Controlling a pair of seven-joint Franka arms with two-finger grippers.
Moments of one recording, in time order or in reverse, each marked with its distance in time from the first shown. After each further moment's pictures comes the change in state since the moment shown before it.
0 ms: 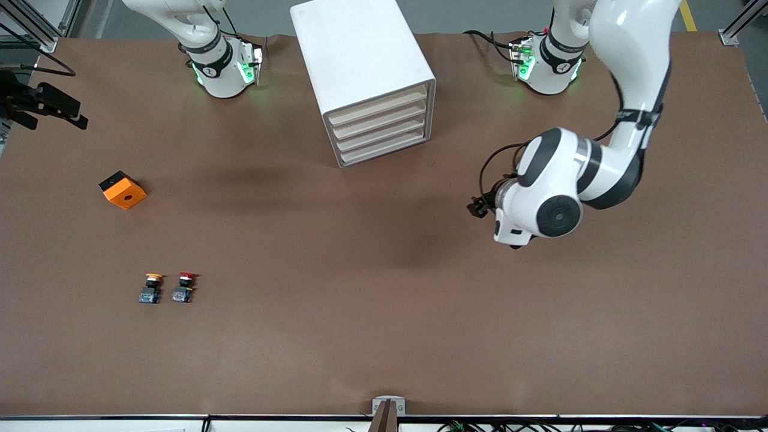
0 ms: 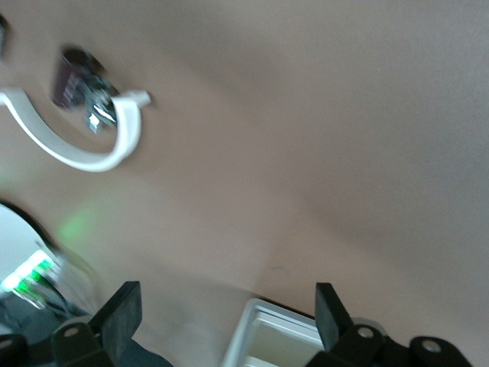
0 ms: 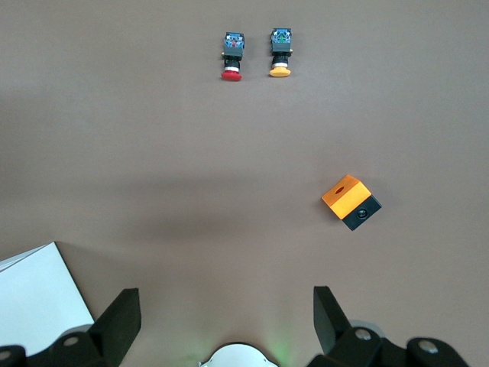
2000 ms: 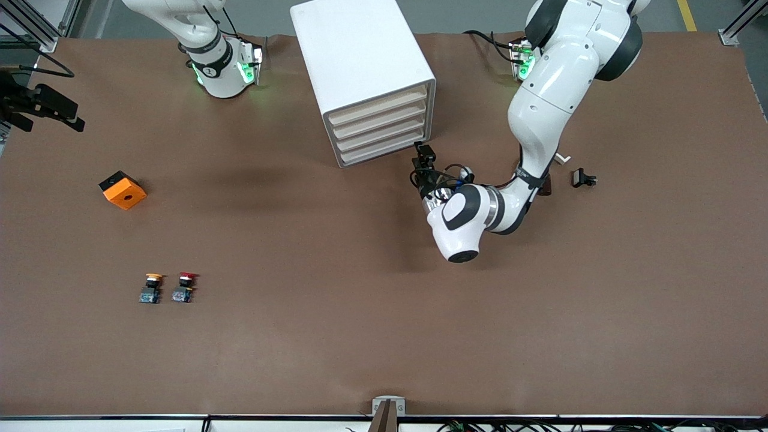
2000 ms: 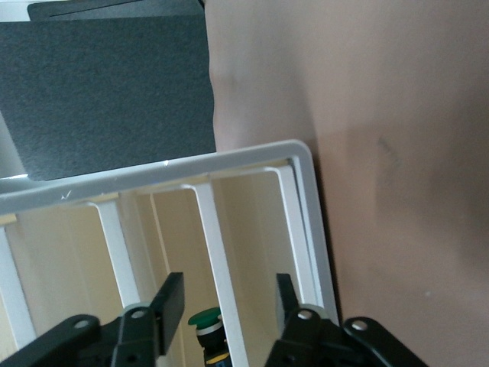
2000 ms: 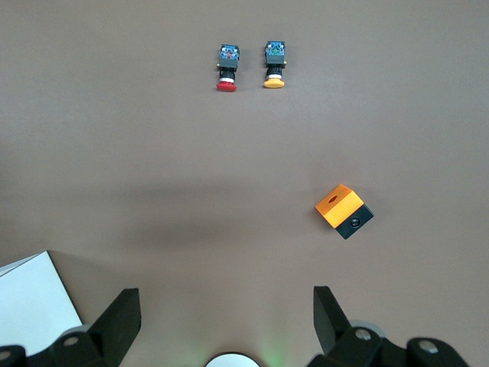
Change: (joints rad) left arm -0.155 0.444 -0.001 0.193 -0.511 -0.270 -0.980; right arm 0.004 -0.002 0.001 0.000 -0.017 0.026 0.000
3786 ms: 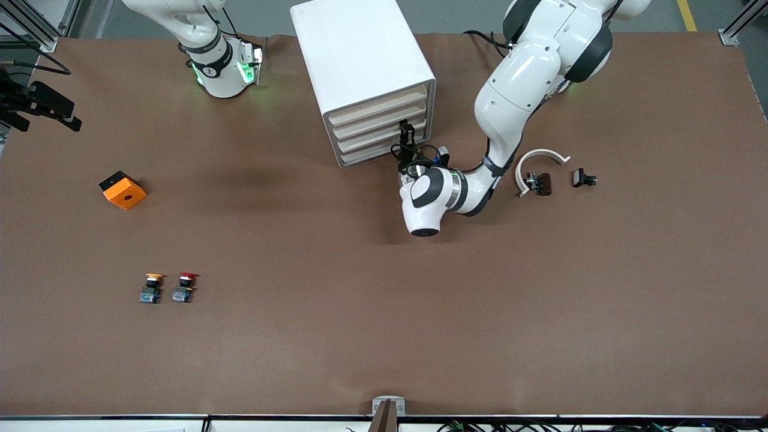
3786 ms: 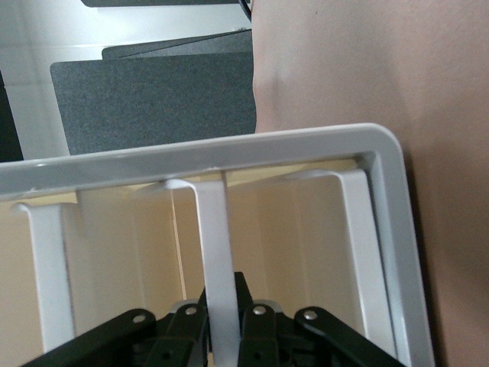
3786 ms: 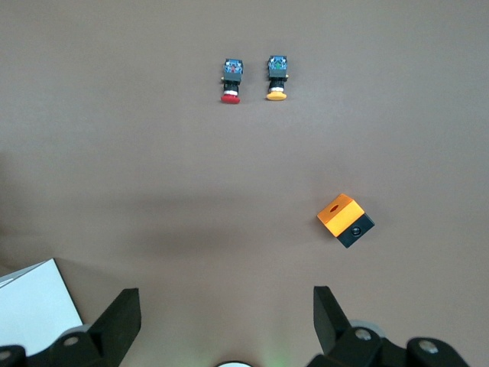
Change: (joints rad) left arm -0.126 0.048 0.004 -0.033 -0.044 -0.057 -0.025; right arm 0.000 -0.003 0.000 0.025 0.009 0.009 0.000
